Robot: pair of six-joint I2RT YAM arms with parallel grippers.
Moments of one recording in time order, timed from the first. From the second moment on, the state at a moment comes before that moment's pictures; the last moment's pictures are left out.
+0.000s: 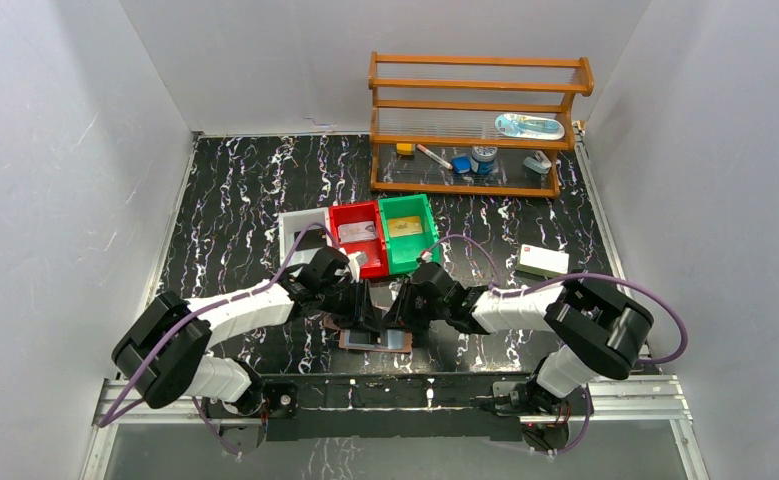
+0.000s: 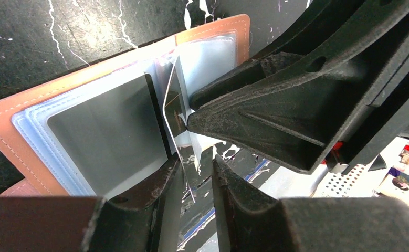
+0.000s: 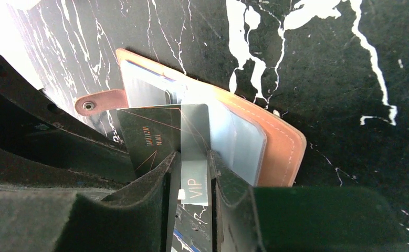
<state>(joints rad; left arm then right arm) -0.74 1.35 0.58 -0.17 0.46 -0.75 0.98 1.52 0.55 0.19 -0.15 1.18</state>
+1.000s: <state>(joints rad) -0.74 1.19 0.70 -0.43 0.26 -0.69 0.98 1.37 0.62 -0.08 -0.07 1.05</state>
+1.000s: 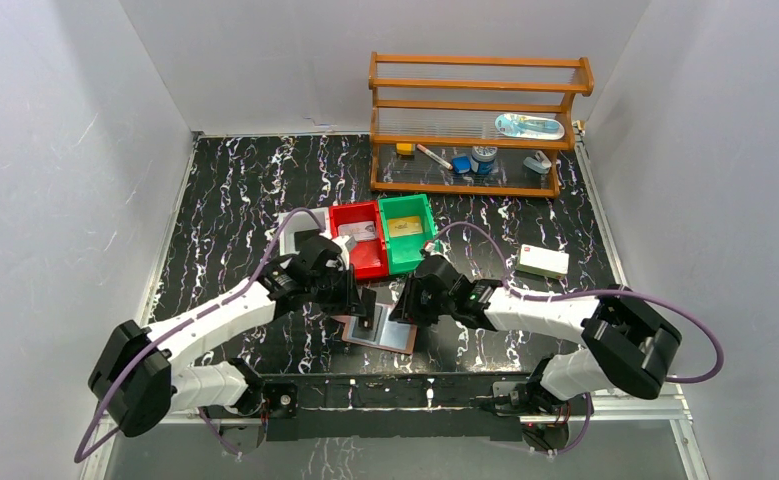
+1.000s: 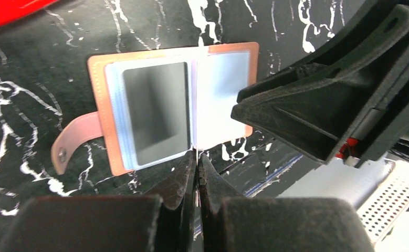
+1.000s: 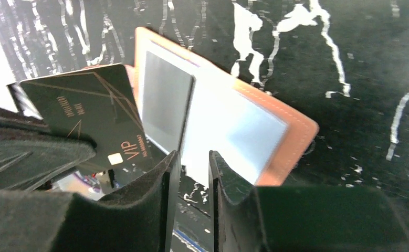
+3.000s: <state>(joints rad) -0.53 0.93 0.66 -0.38 0.55 -0.61 0.88 1.22 0.39 0.55 -0.27 1.11</state>
